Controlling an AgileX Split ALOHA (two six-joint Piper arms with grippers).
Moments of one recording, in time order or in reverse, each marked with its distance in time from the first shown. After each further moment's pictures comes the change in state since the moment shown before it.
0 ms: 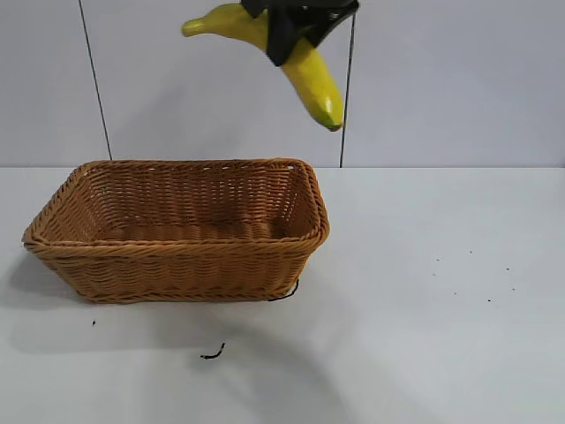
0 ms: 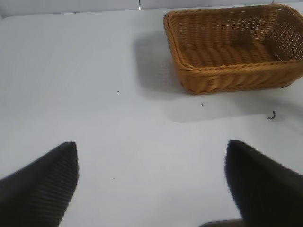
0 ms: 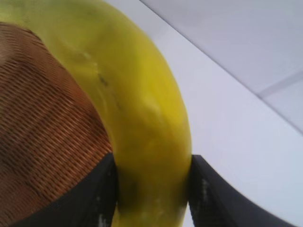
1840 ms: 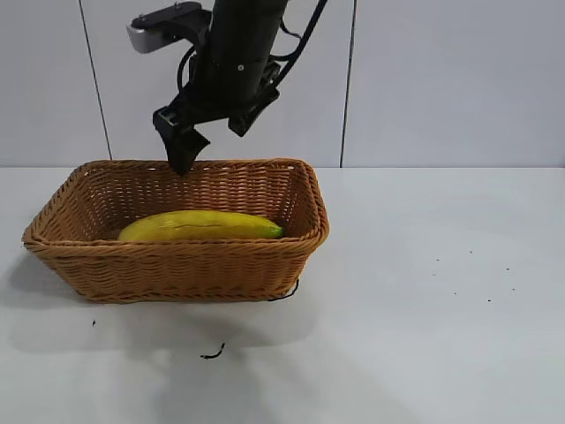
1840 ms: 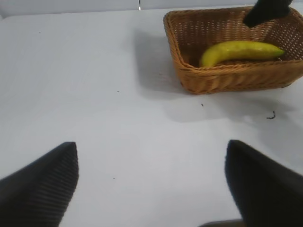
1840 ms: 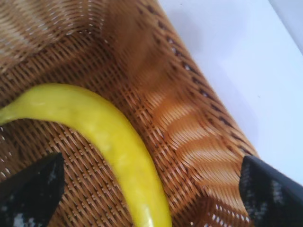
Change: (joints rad) left arm 0.000 0.000 0.000 0.000 0.000 0.000; right arm 0.072 0.232 -0.186 -0.023 0.084 0.074
